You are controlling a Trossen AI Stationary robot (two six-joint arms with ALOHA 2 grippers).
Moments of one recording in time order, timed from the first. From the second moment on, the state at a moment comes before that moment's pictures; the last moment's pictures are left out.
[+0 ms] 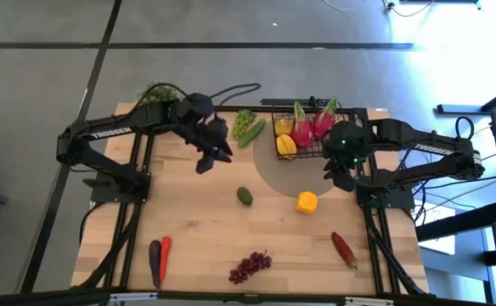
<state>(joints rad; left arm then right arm) 0.25 1.34 1.40 -0.71 0.36 -0.01 -0.17 1.03 1.11 -1.20 -0.26 0.10</state>
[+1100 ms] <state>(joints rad) 0.23 1.34 1.40 -0.73 0.07 0.14 -0.17 1.03 1.11 -1.14 -0.18 0.47</state>
